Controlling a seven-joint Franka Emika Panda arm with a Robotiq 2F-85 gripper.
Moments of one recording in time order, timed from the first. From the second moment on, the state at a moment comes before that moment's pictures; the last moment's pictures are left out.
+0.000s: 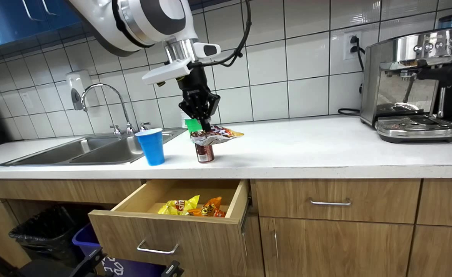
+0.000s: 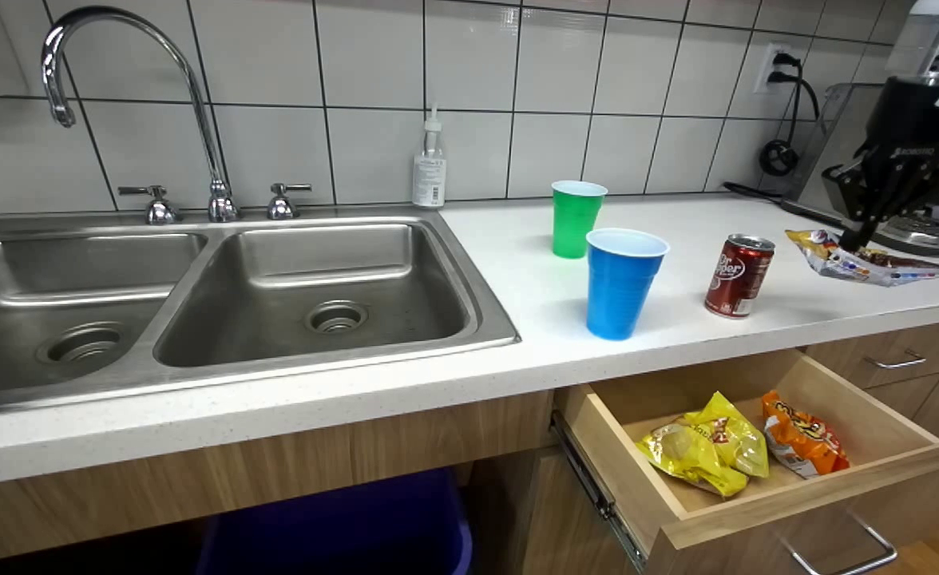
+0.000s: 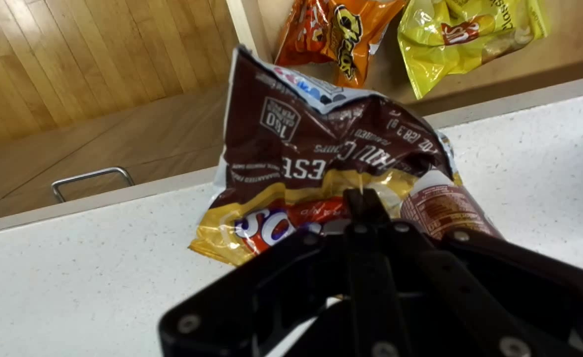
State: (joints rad) arm -0.04 -0.11 -0.14 -2.44 -0.15 2.44 0.07
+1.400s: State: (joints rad) arm 0.03 -0.18 0.05 -2.67 -0.14 2.52 0.13
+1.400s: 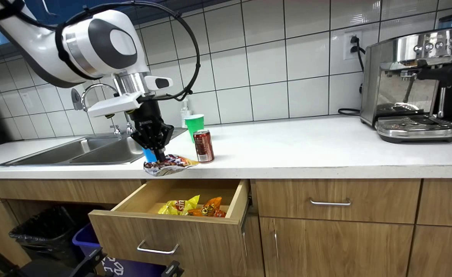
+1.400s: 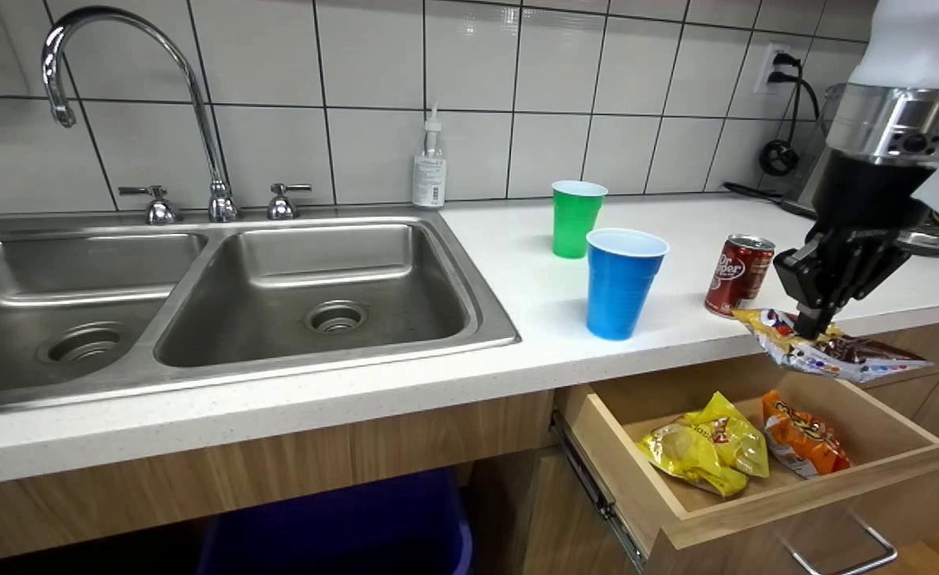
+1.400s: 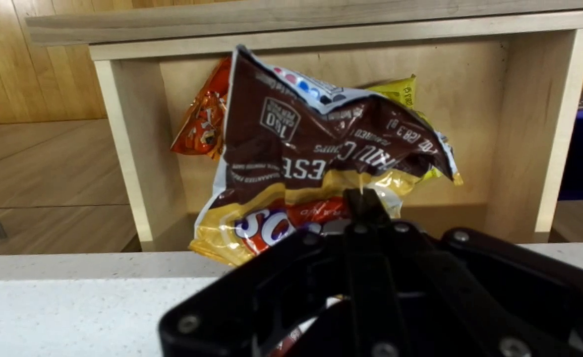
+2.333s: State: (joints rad) arm 0.08 -0.08 0.10 -2.73 -0.10 2.74 0.18
